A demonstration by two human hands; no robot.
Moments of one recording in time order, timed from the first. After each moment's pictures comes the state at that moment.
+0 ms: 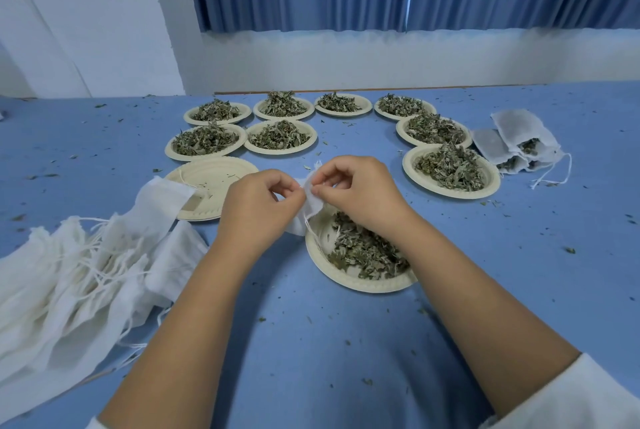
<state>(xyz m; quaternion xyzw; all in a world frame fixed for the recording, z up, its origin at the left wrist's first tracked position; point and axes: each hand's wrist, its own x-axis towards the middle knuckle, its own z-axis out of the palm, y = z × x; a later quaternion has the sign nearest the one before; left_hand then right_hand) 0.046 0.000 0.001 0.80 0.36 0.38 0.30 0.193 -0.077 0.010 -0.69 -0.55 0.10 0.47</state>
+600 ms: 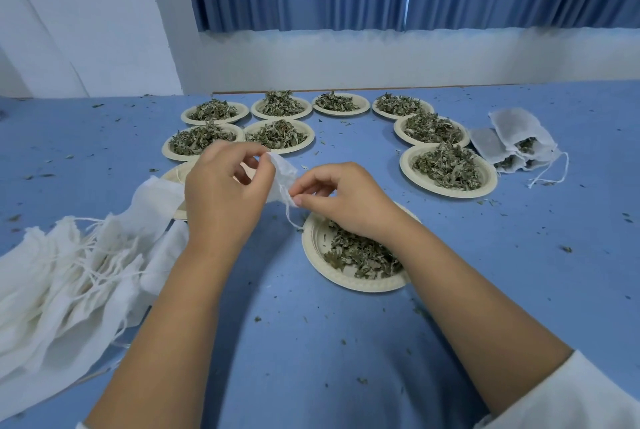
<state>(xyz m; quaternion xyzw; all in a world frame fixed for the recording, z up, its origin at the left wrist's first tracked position) 0.032 -0.004 0.019 0.75 0.33 0.54 0.20 0.182 -0.082 0.015 -0.64 -0.60 0.17 0.45</state>
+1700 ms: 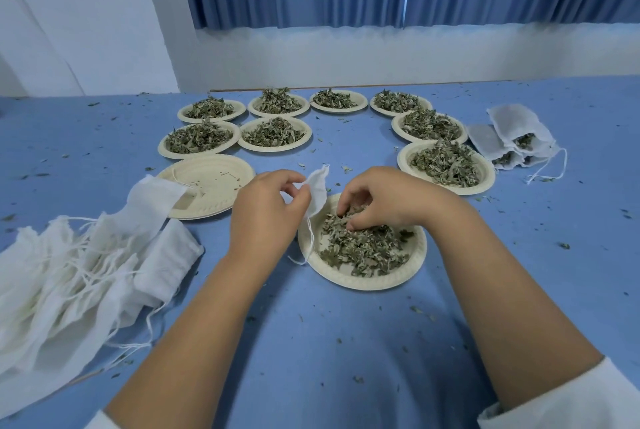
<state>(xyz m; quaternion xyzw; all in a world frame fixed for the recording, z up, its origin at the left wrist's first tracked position) 0.063 -0.014 -0.012 0.80 0.36 0.41 0.26 0.227 -0.108 0.030 -0.76 -0.59 0.19 0.17</state>
